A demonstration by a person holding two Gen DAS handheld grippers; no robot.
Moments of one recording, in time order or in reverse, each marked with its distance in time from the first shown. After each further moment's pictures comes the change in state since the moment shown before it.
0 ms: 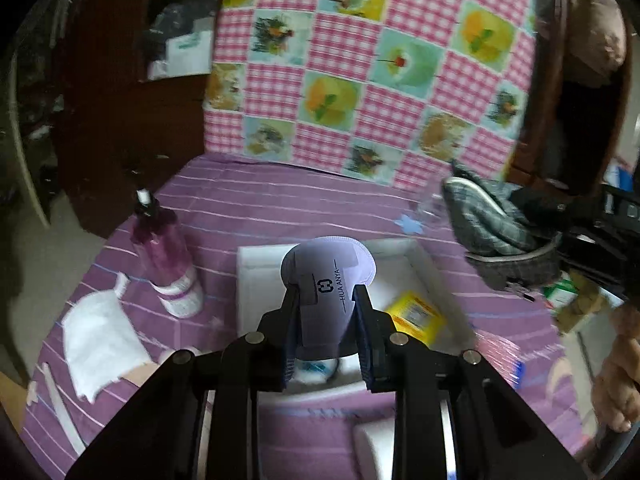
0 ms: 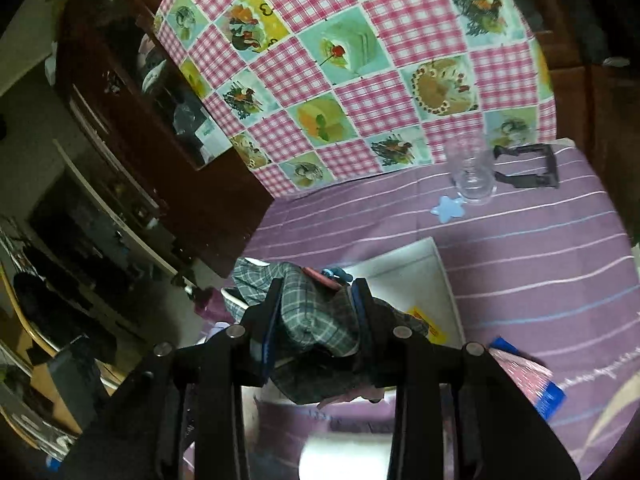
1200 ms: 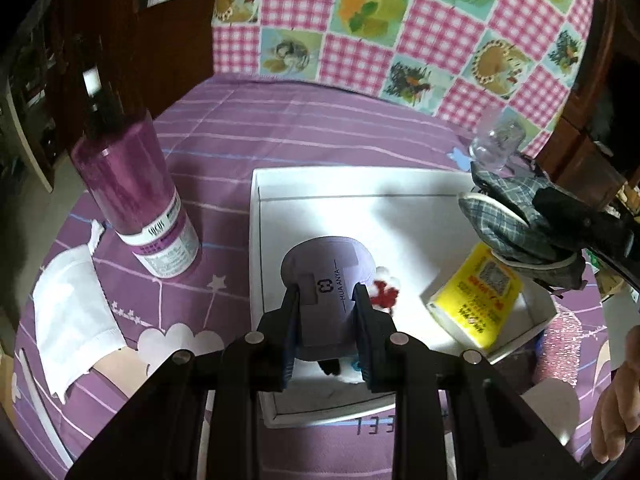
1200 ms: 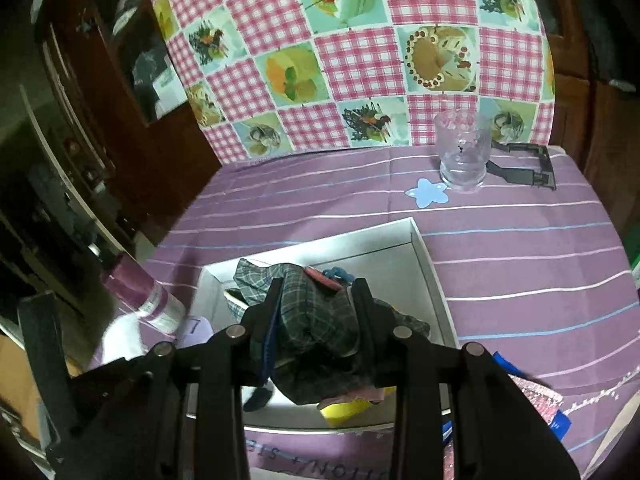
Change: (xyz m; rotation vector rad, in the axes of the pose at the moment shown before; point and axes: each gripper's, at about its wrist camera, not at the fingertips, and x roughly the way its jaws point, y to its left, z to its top) left arm 0.097 0.031 -0.032 -0.024 0.248 0.020; right arm 0.081 -0.008 -0.040 -0.163 0.059 -0.262
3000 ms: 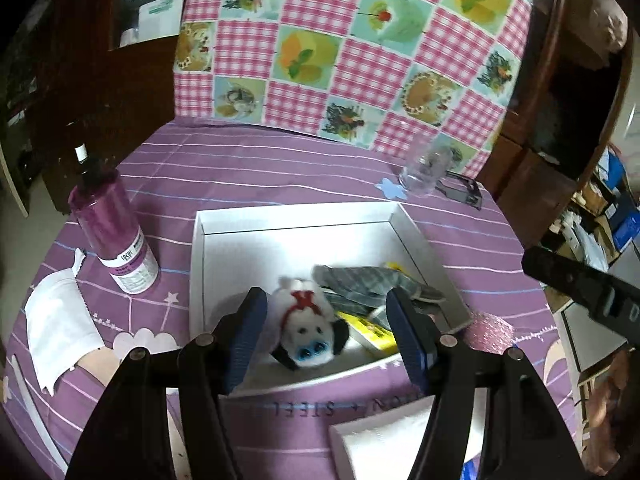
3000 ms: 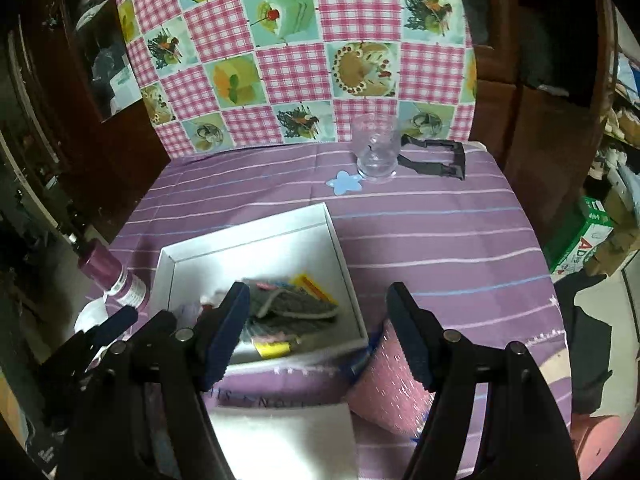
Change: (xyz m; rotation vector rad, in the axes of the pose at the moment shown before) left arm -0.061 -0.053 -0.006 0.056 -0.133 -0.132; right arm -0.088 -0.026 -0.010 0.055 0.042 -0.178
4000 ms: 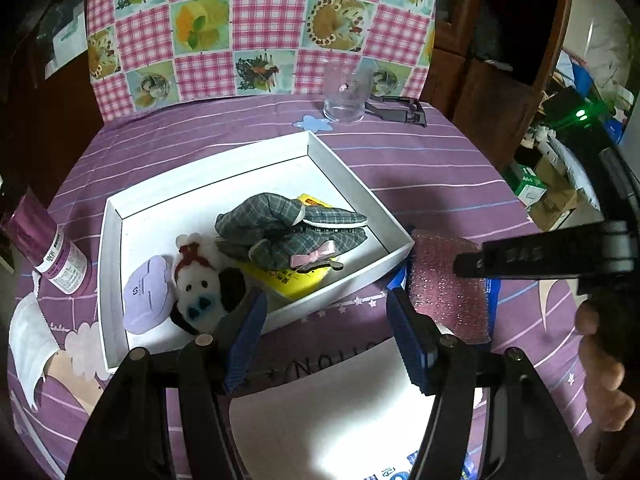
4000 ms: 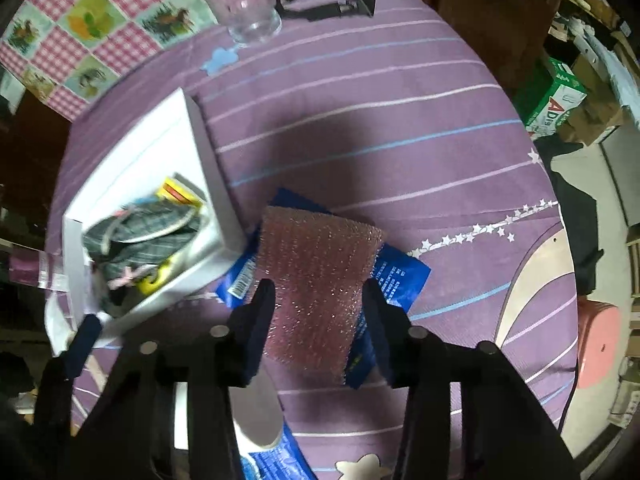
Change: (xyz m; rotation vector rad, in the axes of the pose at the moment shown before) left arm 0.036 -0.078 -0.043 0.230 0.134 -0.051; right arm 0.080 -0.090 -0.036 0.259 0.451 -0.145
